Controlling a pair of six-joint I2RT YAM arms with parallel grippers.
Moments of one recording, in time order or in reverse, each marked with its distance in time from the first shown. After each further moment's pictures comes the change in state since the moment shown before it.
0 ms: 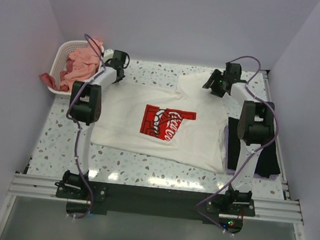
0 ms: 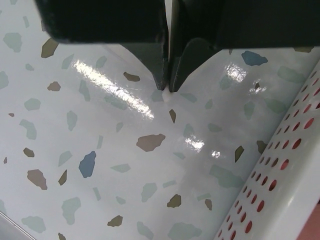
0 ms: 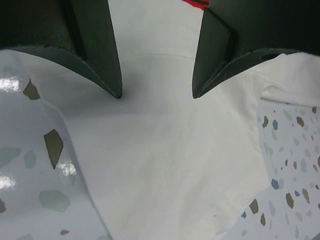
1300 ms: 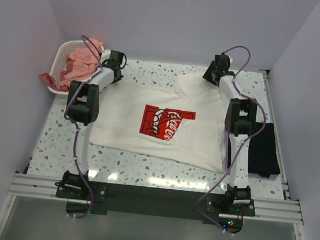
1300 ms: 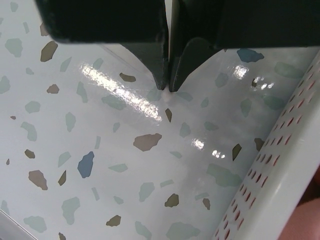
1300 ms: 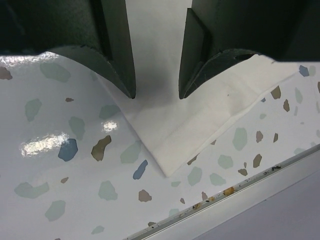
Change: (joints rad) left arm 0.022 -0.038 -0.069 0.049 0.057 0.010; right arm 0.059 0.360 0.522 -0.055 0.311 -0.001
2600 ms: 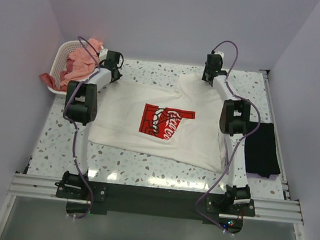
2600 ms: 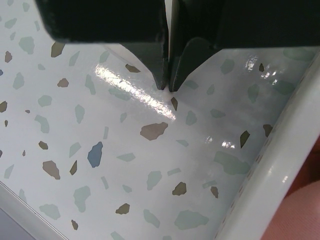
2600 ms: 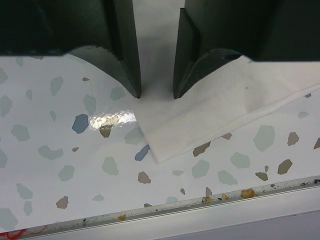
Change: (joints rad) left arm 0.027 -0.006 -0.032 0.078 0.071 0.000; right arm 0.058 0.077 0.119 -0.031 0.209 -0.292
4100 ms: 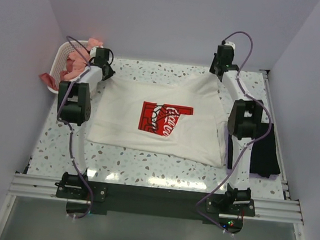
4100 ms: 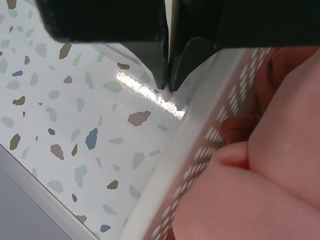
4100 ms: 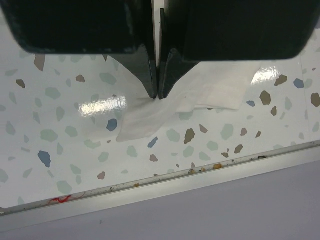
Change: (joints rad) left arm 0.074 -0.054 -0.027 0.003 0.112 -0.011; right arm -0.034 -0.226 -0.142 0.017 -0.064 0.035
